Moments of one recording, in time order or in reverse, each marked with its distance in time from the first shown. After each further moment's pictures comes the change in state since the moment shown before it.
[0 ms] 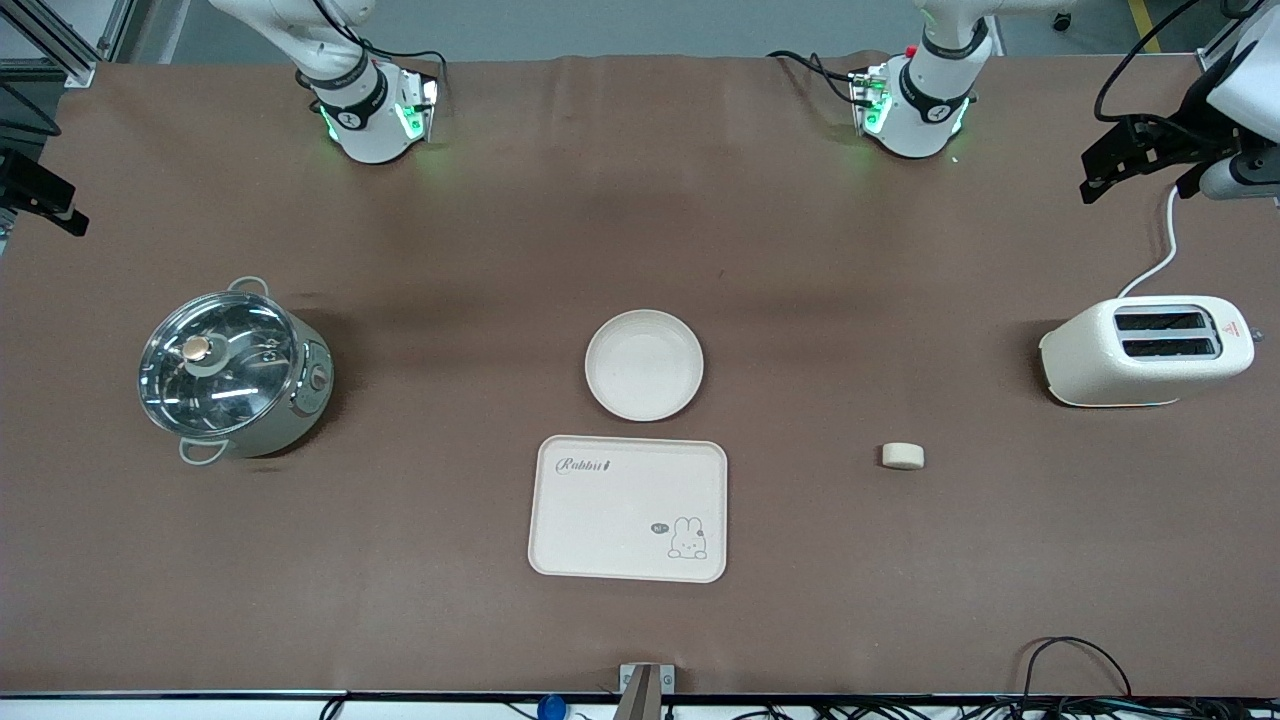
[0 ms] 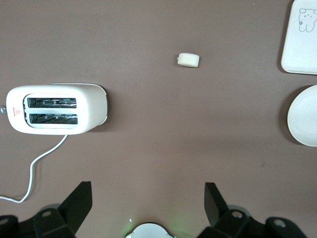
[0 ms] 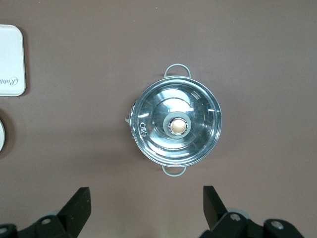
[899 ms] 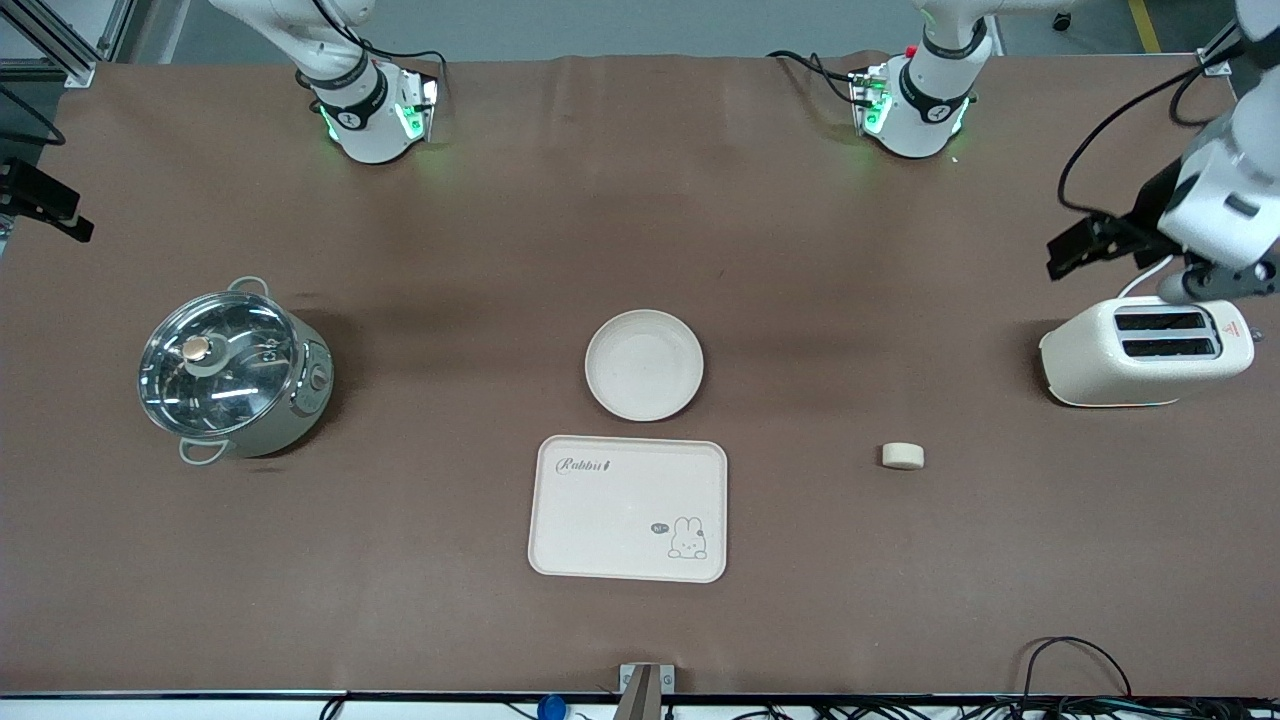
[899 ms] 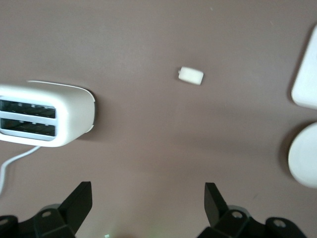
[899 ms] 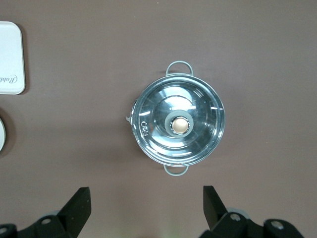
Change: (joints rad) left arm -0.004 0.185 -0.013 0.003 0.000 0.147 -0.196; right arm -0.004 0.020 0.000 -0.005 0.019 0.000 0.000
